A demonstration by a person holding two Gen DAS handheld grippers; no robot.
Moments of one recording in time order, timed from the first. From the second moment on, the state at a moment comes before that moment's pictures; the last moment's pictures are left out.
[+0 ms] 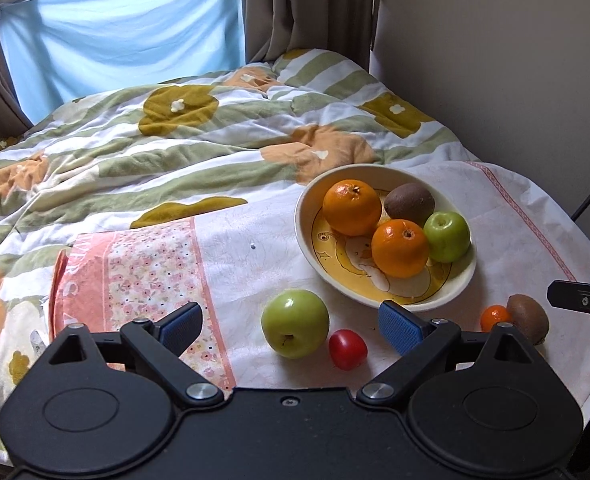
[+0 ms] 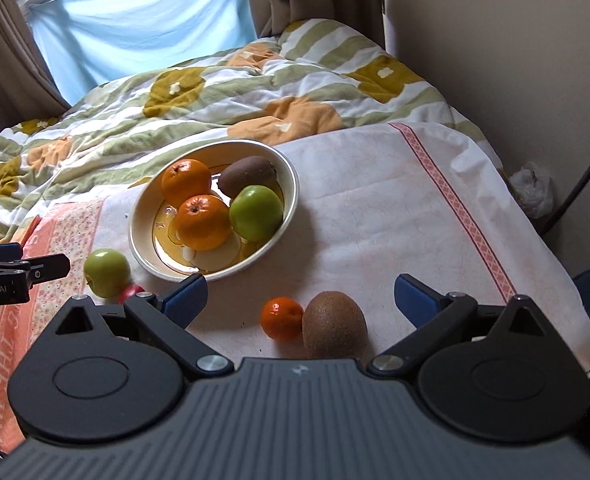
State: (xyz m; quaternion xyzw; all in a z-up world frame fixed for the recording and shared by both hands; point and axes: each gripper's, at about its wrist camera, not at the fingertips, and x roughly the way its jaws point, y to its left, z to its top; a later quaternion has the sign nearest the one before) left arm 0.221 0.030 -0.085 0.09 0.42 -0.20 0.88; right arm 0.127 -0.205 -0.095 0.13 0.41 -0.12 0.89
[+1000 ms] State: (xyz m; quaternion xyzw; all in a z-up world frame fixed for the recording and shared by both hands) left arm 0.272 0.025 -0.147 0.09 0.48 -0.28 0.83; right arm 0.133 -0.215 -0.148 0.17 0.45 -0.20 0.85
